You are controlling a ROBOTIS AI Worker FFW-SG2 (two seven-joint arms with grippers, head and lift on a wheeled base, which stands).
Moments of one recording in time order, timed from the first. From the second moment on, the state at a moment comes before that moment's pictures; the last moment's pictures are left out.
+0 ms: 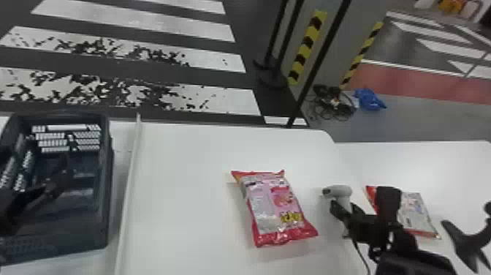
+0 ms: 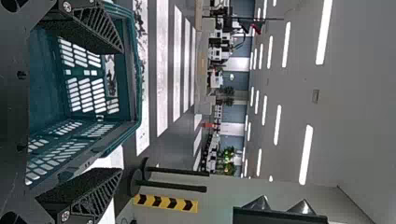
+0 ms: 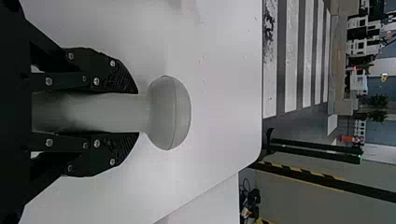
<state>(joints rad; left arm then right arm) 0.30 0.26 -0.02 -1.85 0.28 0.01 -0.14 -0.02 -0.02 -0.73 -1.42 0.38 0.34 0.65</state>
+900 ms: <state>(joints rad) 0.30 0.26 -0.02 -1.85 0.28 0.01 -0.14 -0.02 -0.01 -0.76 -1.41 0.37 0.34 0.64</state>
